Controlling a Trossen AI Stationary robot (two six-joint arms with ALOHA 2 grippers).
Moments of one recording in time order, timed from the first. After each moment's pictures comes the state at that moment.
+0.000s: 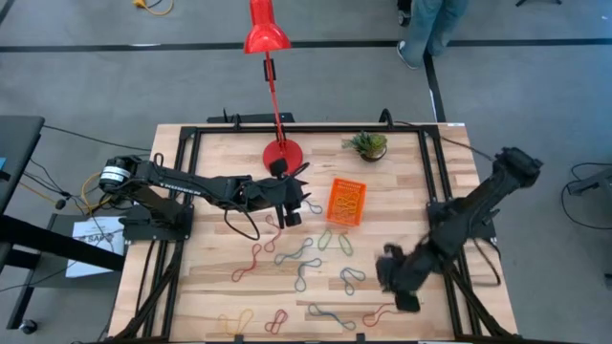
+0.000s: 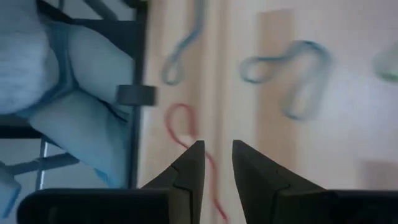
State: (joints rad) left arm -0.06 1.52 1.05 -0.06 -0.45 0.07; right arm 0.77 1.38 0.88 -0.47 0.03 0.73
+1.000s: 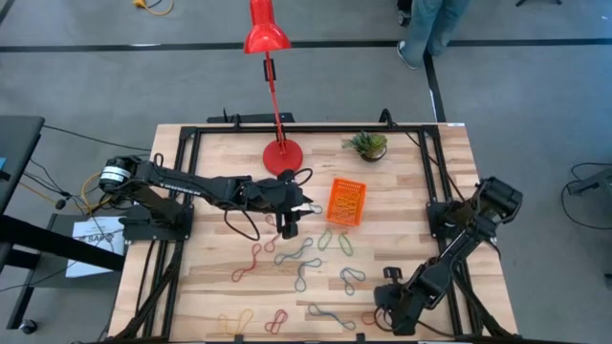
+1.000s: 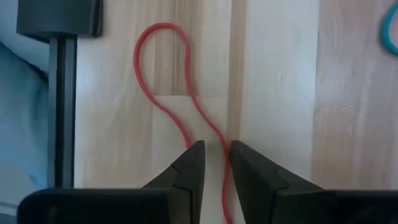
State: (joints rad) left arm -0.07 1.52 1.05 -0.05 -0.15 -0.05; right arm 0.92 1.75 0.88 -0.35 0.11 0.84
